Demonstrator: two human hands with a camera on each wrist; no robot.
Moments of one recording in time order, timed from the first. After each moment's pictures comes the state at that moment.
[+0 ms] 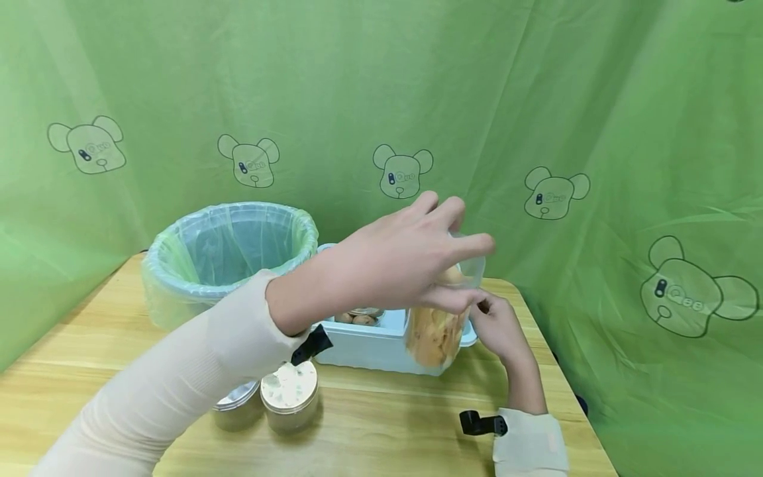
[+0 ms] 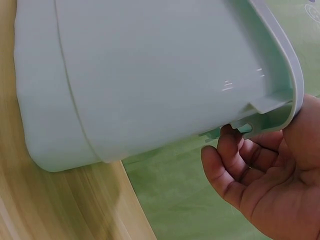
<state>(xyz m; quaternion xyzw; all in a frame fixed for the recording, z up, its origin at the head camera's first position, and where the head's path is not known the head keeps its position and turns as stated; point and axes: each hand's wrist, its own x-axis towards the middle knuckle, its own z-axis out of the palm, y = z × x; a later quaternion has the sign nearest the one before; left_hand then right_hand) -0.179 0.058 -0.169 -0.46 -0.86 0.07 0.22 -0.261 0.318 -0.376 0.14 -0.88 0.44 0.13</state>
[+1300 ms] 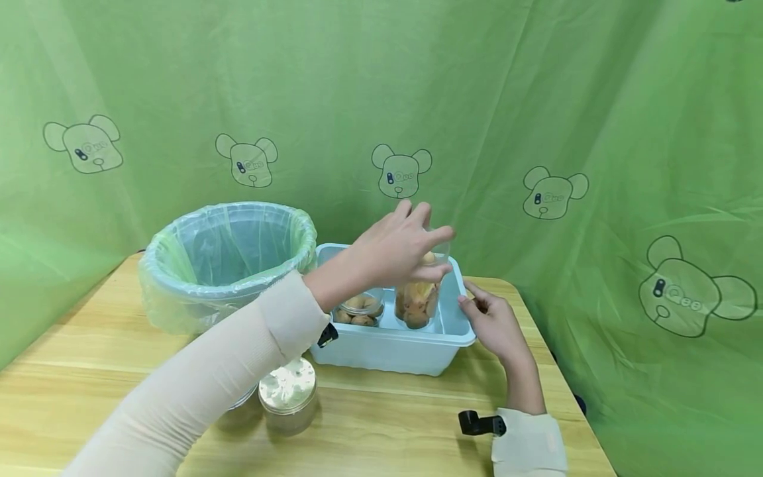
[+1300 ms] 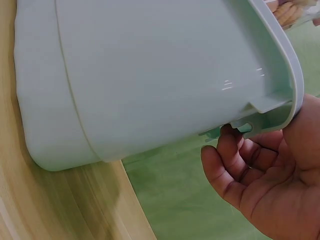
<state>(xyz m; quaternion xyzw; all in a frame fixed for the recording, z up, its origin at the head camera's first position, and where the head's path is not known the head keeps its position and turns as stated) -0.265 0.071 -0.230 -0.38 -0.91 0.06 0.19 -0.260 0.314 -0.371 0.08 -0.90 0.42 0.07</state>
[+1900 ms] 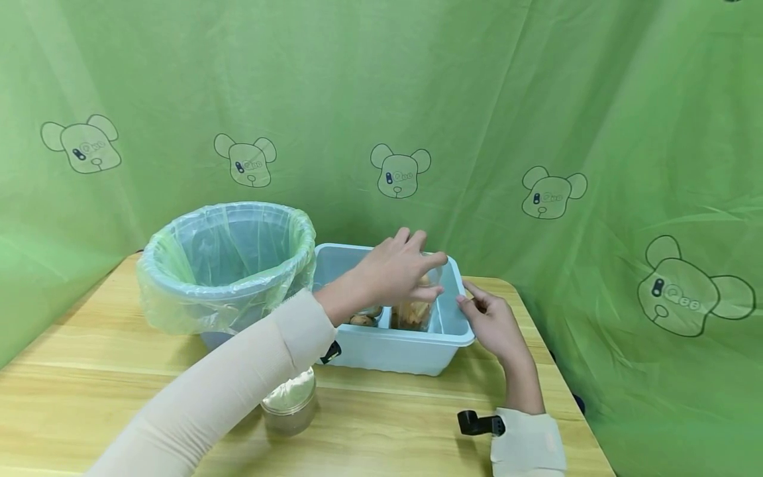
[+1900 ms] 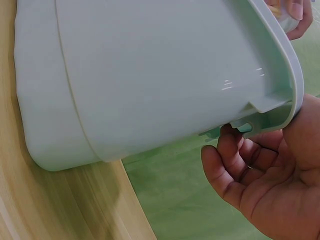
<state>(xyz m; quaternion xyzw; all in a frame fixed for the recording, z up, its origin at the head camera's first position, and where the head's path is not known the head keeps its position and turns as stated) -0.279 0.080 -0.273 -0.38 -0.92 0.05 0.13 -0.258 0.313 -0.370 0.08 -0.90 0.43 0.07</state>
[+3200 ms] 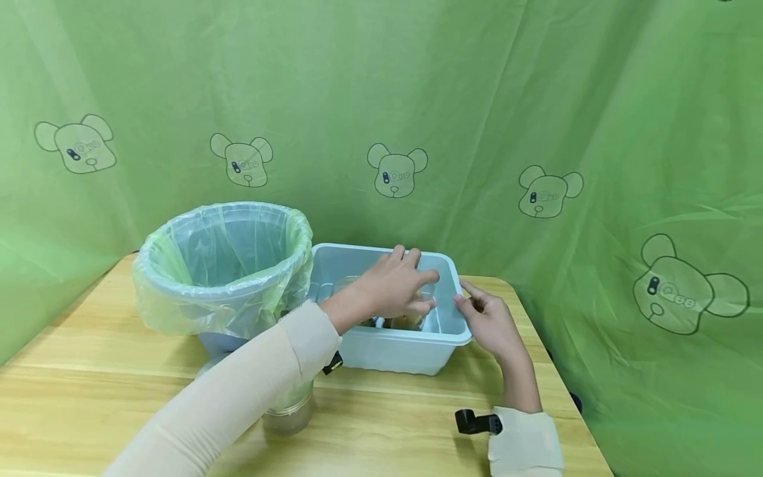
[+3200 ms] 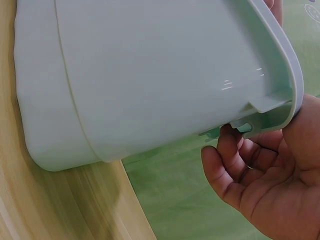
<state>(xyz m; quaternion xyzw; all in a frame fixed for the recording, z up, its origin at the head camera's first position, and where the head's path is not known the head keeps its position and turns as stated) -0.290 0.087 -0.311 -0.37 -0.92 0.04 0.10 -0.259 0.314 -0.372 0.08 -0.89 0.43 0.07</state>
